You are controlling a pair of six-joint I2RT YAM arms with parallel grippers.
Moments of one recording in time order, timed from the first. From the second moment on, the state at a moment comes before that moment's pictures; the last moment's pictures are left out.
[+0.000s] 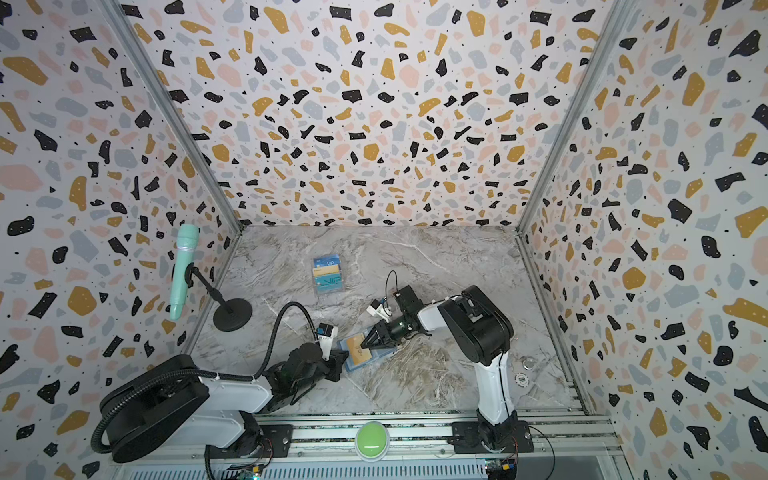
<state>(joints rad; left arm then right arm) -0.84 1.35 0.15 0.60 -0.06 -0.57 0.62 2.02 0.95 0.06 -1.13 0.45</state>
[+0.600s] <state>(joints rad) -0.84 1.34 0.14 0.59 -0.08 -0.57 0.62 2.04 0.94 0.15 -1.15 0.50</state>
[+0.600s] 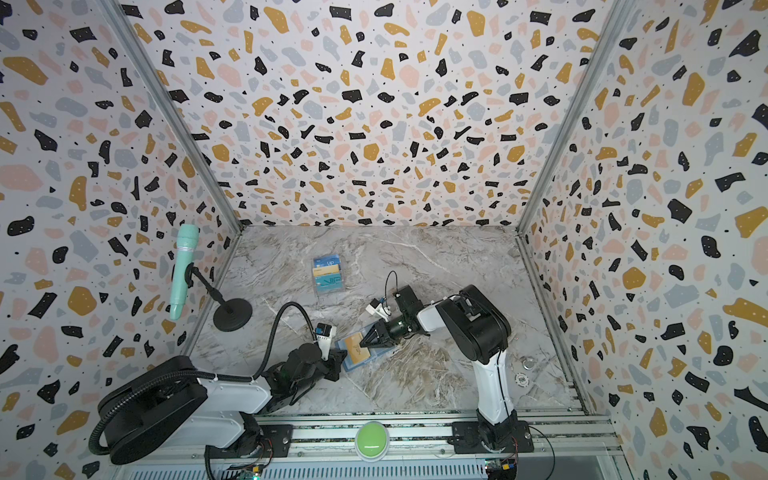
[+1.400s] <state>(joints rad) -0.84 1.31 0.13 0.58 -0.09 -0.59 0.60 2.04 0.85 0.38 -1.29 0.62</state>
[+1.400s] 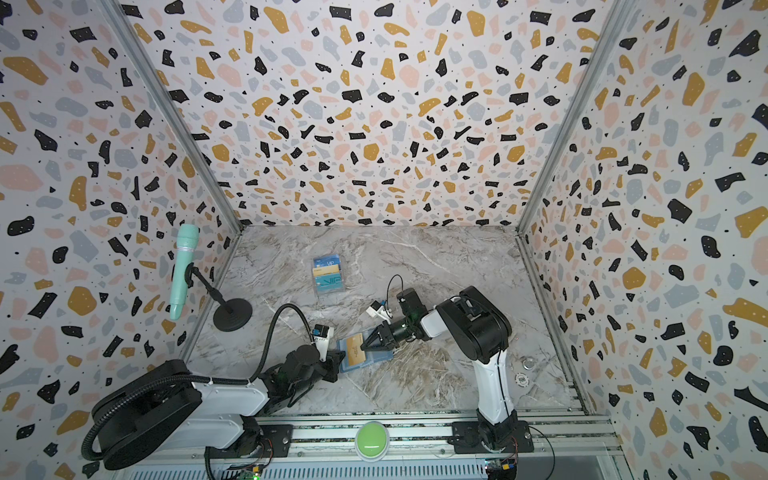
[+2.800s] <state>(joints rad) -0.84 1.23 0.13 0.50 -0.10 -0.58 0.66 2.08 0.95 0.27 -1.20 0.57</state>
